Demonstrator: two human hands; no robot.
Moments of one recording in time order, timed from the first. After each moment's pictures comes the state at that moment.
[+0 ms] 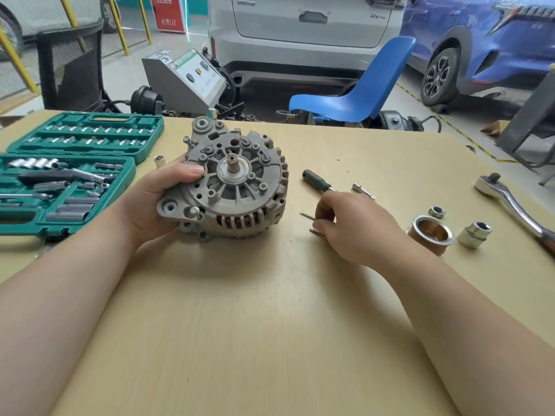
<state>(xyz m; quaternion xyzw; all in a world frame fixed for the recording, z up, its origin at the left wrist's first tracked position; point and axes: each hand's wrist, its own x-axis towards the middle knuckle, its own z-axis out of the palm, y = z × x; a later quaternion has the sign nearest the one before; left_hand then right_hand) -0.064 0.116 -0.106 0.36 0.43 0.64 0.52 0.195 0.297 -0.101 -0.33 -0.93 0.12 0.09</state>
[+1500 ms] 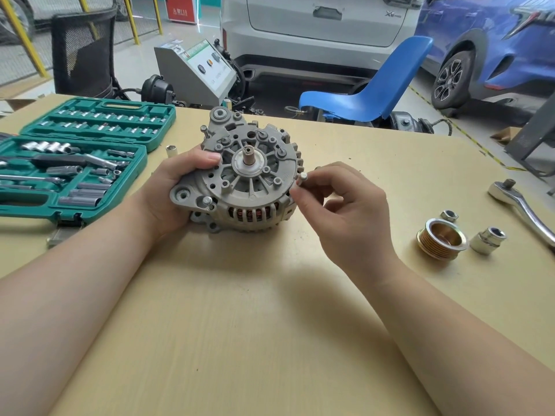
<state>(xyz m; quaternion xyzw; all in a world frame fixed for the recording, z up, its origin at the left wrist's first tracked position) -0.058 0.121 -0.112 0.29 0.45 0.69 0.48 0.169 0.253 -0.110 -0.12 -0.79 0.37 0.47</state>
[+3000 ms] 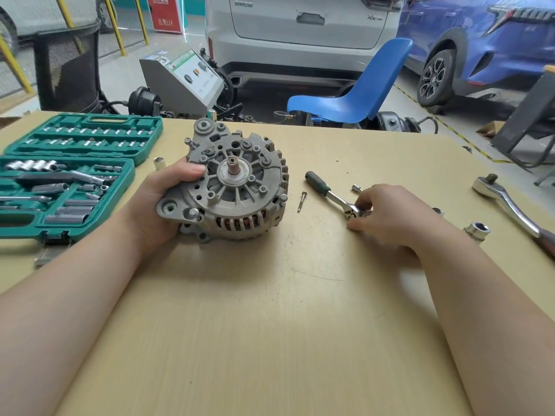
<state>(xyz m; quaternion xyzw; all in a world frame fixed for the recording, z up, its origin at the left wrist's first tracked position) -0.055 0.120 -0.108 0.36 0.44 0.67 0.48 0.217 0.362 -0.098 -0.41 -0.91 0.10 0.04</state>
